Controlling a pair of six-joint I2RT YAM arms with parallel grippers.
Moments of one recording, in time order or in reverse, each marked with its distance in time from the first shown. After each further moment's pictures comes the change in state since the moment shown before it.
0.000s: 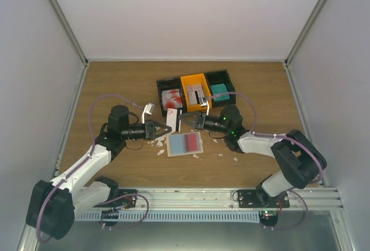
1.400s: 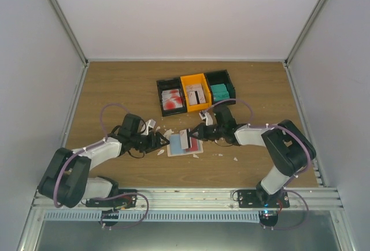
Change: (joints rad) left arm -0.005 0.279 -0.063 -0.217 -0.300 0.190; right arm -0.080 0.134 0.068 -0.682 0.028 -0.373
